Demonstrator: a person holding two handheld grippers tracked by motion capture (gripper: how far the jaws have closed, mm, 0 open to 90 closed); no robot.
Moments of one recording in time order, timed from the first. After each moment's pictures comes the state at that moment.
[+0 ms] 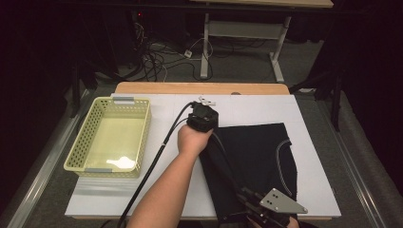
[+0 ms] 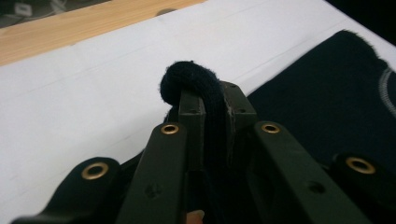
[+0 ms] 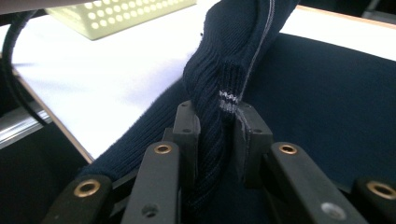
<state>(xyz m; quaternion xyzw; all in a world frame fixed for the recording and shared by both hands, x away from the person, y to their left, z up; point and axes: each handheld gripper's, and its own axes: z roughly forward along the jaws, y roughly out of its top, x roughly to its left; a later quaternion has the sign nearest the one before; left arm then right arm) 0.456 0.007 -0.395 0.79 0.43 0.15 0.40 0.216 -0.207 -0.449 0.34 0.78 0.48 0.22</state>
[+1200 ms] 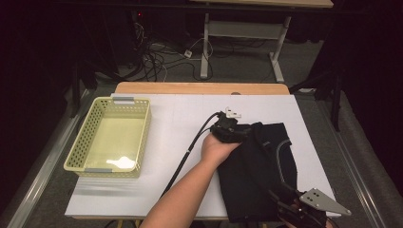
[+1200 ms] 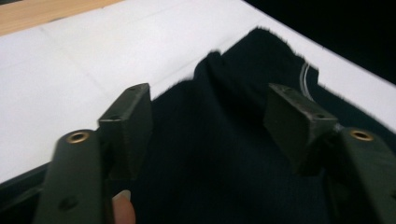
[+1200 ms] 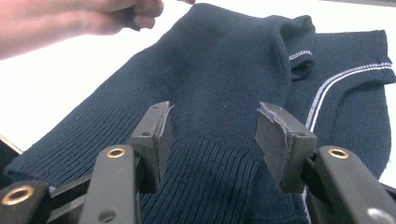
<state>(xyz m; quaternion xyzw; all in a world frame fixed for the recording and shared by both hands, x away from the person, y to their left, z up) 0.442 -0.046 -0.428 0.81 0.36 0.10 0.45 0.216 -0.285 -0.444 0.43 0.74 0.45 0.25</state>
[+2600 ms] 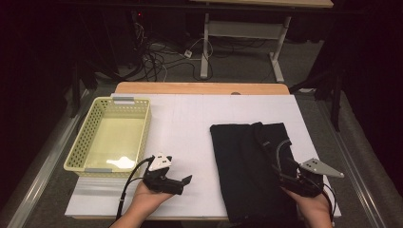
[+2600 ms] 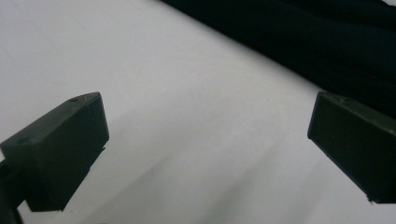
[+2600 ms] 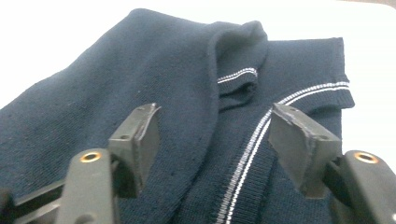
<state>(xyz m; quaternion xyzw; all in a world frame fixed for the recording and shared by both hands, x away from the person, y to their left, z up) 0.309 0.135 -0.476 0.81 0.37 0.11 0.45 0.296 -0.310 -0.450 0.46 0.73 0.44 0.25</state>
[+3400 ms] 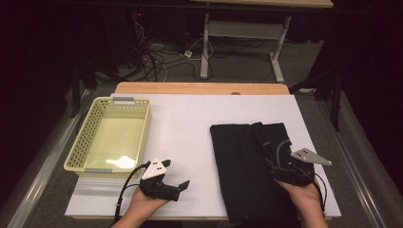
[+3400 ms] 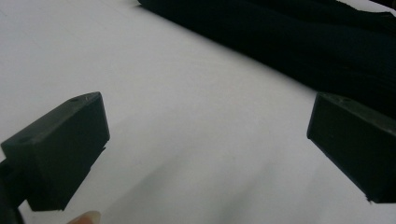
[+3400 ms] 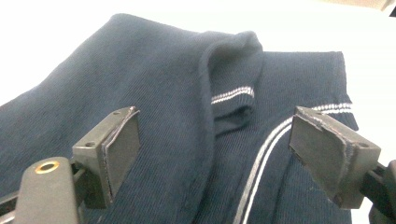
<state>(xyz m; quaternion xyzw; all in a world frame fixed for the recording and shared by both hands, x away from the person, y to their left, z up) 0.299 0.142 -0.483 0.80 0.34 0.11 0.49 0.323 -0.290 -0.444 0.48 0.73 0.41 0.27</state>
